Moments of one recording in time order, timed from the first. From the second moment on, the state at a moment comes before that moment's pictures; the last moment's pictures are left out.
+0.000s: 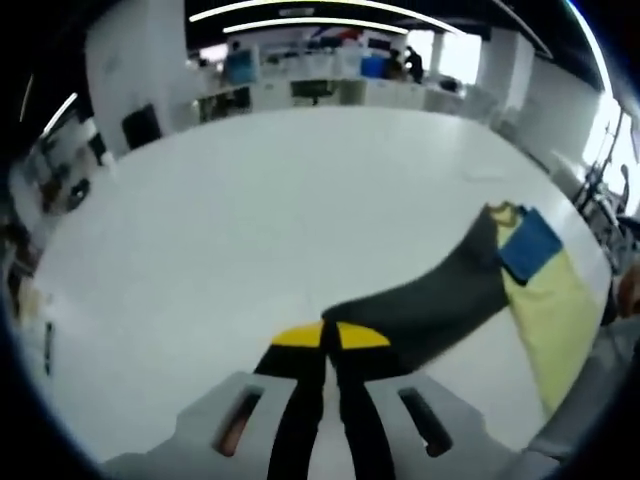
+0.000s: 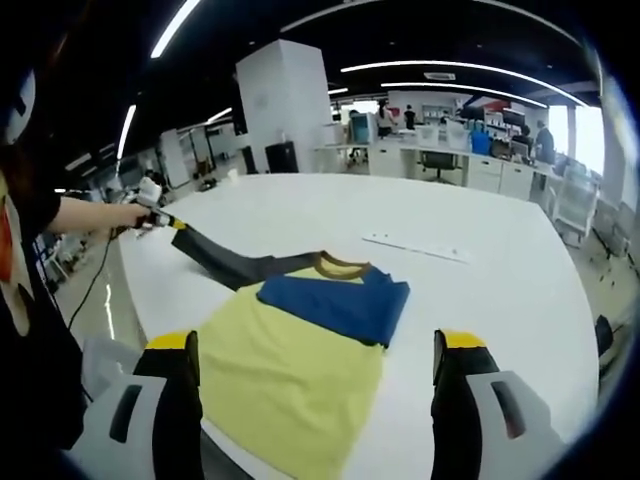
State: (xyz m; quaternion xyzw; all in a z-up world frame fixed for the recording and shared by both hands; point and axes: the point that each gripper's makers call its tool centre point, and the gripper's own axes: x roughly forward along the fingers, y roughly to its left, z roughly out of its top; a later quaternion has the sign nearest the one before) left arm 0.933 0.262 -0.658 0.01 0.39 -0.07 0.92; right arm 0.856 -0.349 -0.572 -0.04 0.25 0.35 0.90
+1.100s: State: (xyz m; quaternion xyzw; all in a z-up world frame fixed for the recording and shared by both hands) left arm 0.957 0.064 -0.517 -0.02 0.28 -0.22 0.93; right arm 0.822 -0.389 -0.560 -0.05 0.23 0.34 0.91
